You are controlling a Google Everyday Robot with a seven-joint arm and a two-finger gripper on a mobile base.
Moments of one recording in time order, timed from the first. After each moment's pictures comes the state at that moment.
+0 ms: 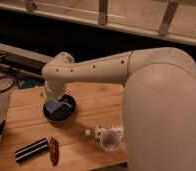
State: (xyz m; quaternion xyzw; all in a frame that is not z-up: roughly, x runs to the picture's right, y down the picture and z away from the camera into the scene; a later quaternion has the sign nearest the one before) arm -0.222 0.048 0.728 -0.30 -0.01 0.55 0.78
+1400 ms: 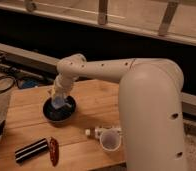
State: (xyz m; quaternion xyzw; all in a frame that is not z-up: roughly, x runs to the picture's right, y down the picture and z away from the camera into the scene) arm -0.209 0.038 0.787 -0.37 0.00 0.60 0.71
